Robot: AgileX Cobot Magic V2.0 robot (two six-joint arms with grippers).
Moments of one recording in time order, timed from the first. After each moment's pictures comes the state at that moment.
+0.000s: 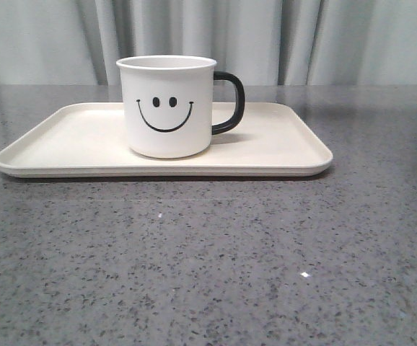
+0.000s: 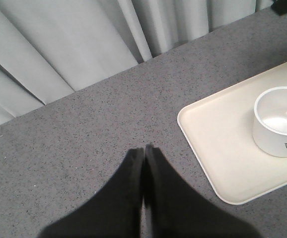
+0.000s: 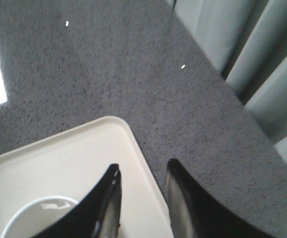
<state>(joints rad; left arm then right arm) -0.50 0.98 -1.63 0.32 1.29 -0.04 0.36 2.05 -2.50 0.62 1.24 -0.71</state>
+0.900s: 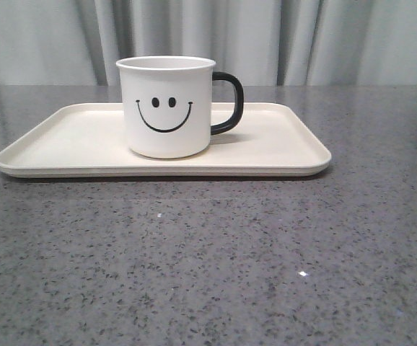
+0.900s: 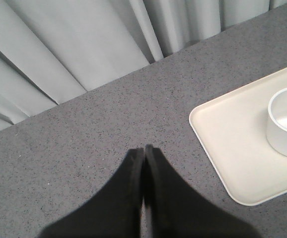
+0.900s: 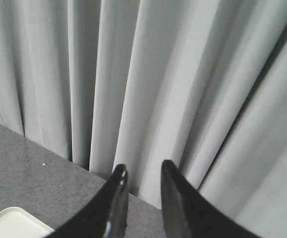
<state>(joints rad) -0.50 0.98 -1.63 0.36 1.29 -0.04 -0.19 1.48 -2.44 0.71 1.25 -0.47</state>
